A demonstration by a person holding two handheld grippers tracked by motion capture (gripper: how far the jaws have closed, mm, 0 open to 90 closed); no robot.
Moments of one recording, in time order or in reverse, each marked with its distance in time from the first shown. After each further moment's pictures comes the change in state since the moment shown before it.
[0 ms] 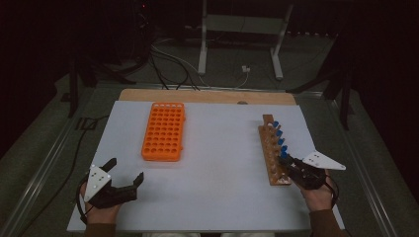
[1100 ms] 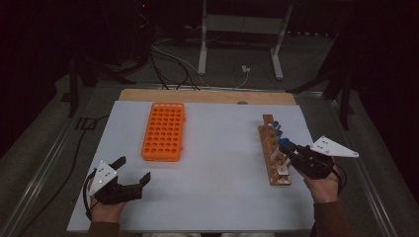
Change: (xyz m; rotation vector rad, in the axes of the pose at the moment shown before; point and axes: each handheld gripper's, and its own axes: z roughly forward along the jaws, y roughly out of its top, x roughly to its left) left arm -0.005 0.009 0.016 0.006 -0.113 -0.024; right arm 0.008 0.058 -0.015 -0.075 0.065 -0.017
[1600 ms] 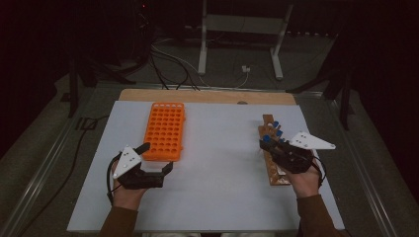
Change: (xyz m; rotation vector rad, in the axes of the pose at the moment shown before) left arm -0.033 0.038 0.050 -0.028 -0.123 0.065; right arm 0.025 0.014 0.037 -0.005 0.091 -0.008
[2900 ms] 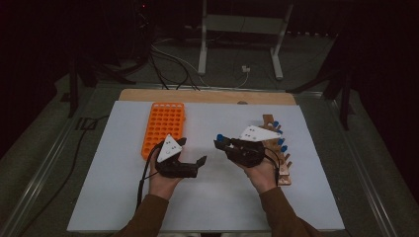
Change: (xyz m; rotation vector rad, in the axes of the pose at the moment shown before) left arm -0.036 0.013 0.073 0.077 -0.118 -0.007; right arm 0.064 0.023 0.087 0.032 0.198 -0.020
